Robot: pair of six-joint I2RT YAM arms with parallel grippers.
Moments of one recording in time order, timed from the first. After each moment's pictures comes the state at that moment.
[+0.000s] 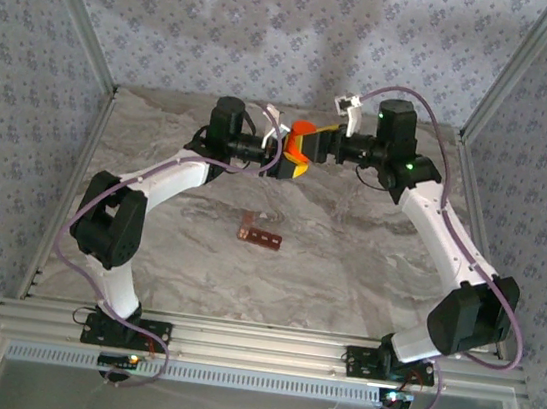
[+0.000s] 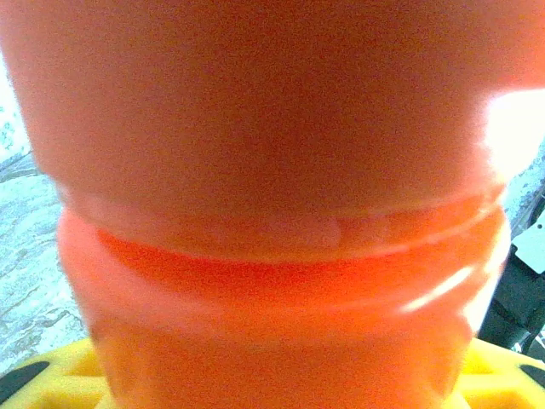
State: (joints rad) left arm -0.50 1.80 1.34 0.28 1.08 -0.05; right arm 0.33 1.48 1.41 -0.32 -0.79 0.24
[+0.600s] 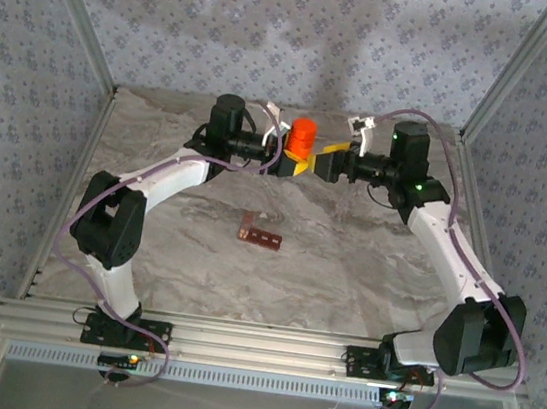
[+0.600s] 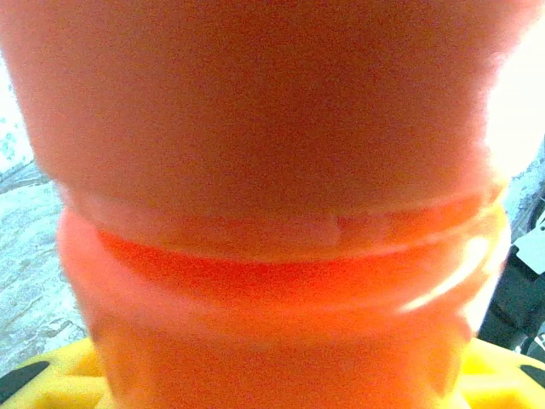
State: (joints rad) left arm -0.50 1.80 1.36 0.28 1.09 -0.06; right arm 0.27 1.37 1.20 -0.20 -0.88 0.23
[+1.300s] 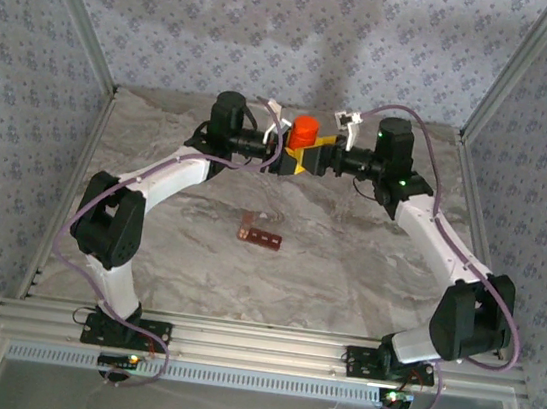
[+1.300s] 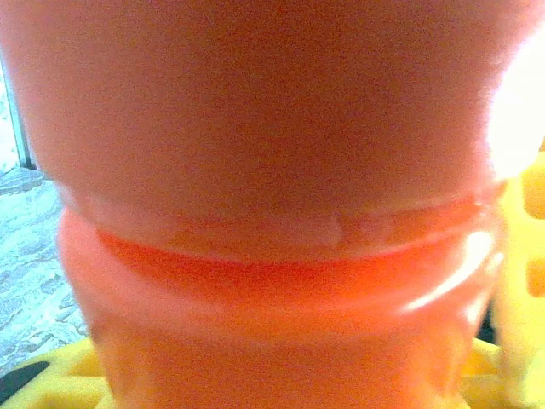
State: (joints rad) left arm -0.51 1.80 1.39 0.27 1.12 -0.09; right arm 0.33 1.45 1.20 -0.02 -0.85 0.30
